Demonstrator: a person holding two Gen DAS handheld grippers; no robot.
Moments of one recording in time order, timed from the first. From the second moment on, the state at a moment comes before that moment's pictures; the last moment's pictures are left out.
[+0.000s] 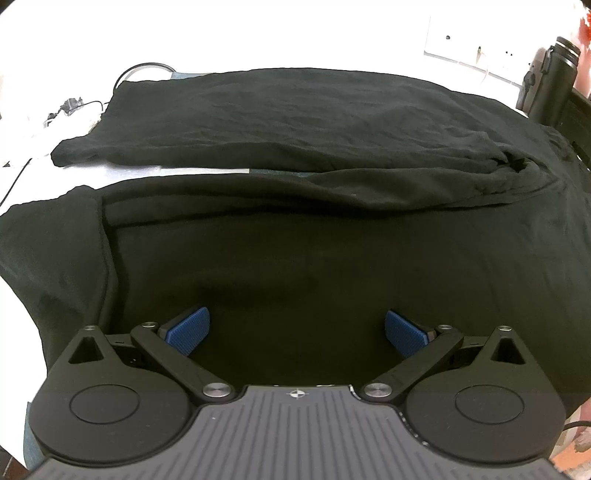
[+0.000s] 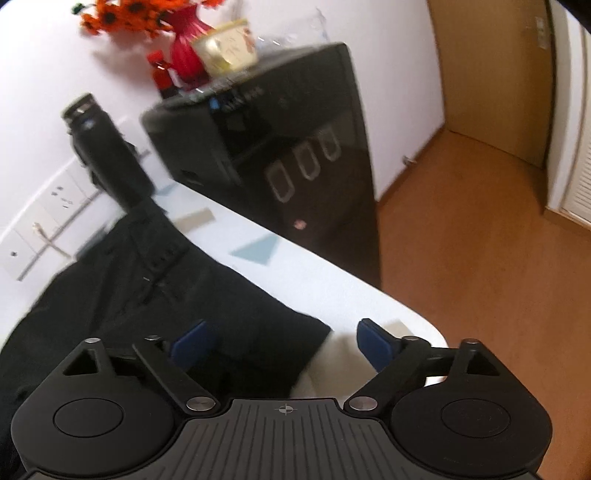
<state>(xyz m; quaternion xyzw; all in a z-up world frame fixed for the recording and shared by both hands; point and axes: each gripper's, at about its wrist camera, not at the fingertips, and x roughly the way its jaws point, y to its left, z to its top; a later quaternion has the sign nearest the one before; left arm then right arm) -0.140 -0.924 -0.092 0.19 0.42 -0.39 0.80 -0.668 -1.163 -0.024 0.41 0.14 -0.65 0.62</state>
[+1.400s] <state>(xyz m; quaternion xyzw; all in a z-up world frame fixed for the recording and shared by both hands) -0.083 -0.907 -0.035 0.09 0.35 -0.35 0.87 -0.560 -1.189 -0.053 0.32 0.28 -0.59 0.69</state>
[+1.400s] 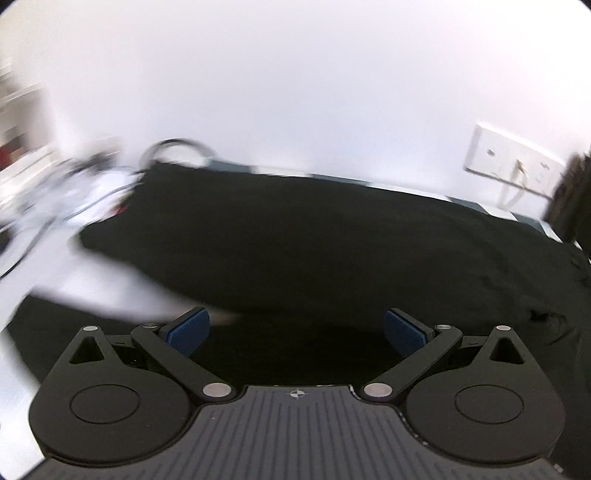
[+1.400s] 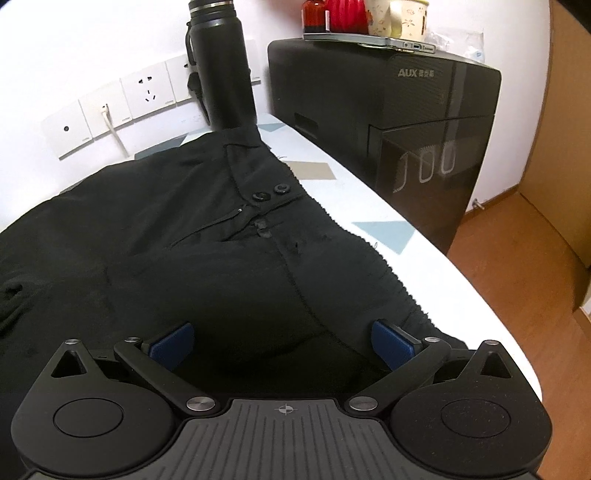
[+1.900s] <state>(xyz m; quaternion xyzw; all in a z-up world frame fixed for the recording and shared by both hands) -0.128 -0.813 -0.088 0.15 0.38 -0.23 0.88 -0.504 -1.168 -0.056 0.28 0.32 -0.53 0.73</state>
